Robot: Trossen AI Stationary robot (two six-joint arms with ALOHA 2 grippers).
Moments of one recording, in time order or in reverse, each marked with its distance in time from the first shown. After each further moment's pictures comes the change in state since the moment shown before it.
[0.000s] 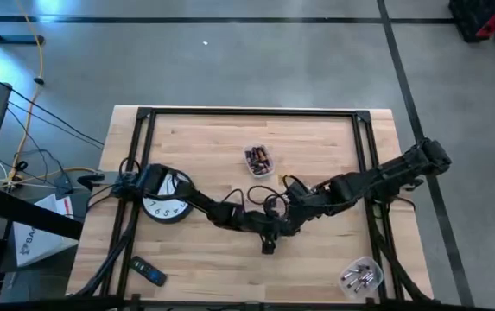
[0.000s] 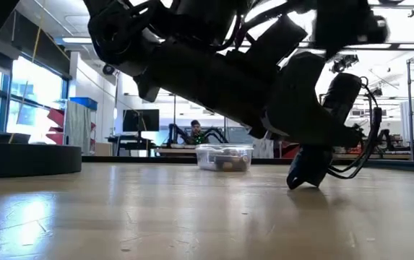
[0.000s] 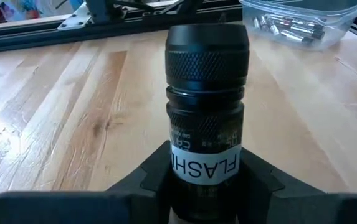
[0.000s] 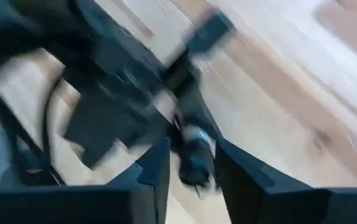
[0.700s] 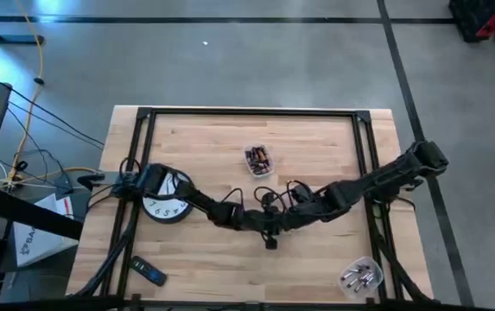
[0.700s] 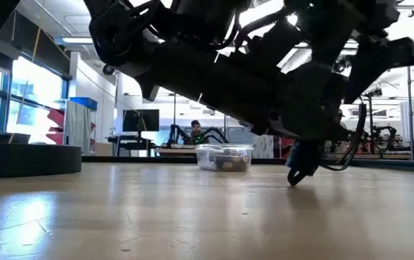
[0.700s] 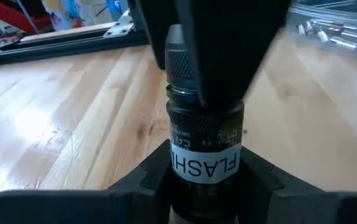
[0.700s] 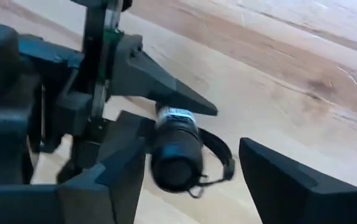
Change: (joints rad) left arm 0.010 0.002 0.000 0.032 -0.137 0.019; right arm -0.014 0.034 -0.112 0.133 0.037 0.281
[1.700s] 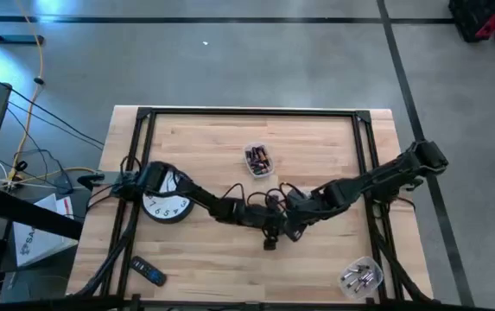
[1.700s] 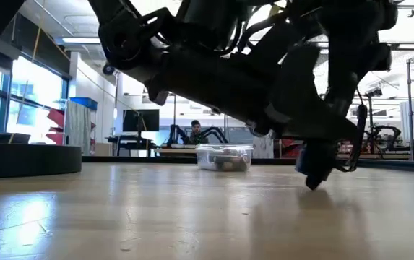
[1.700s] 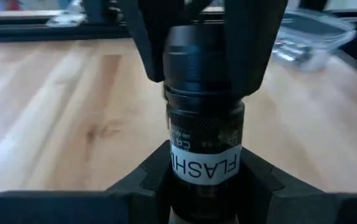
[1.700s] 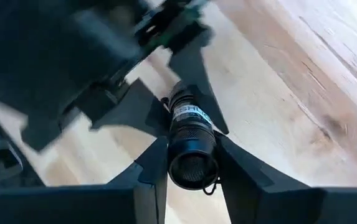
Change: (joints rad) left arm 0.033 0.000 0.000 0.004 0.287 -0.104; right arm -0.014 0.000 0.000 0.013 -0.125 -0.520
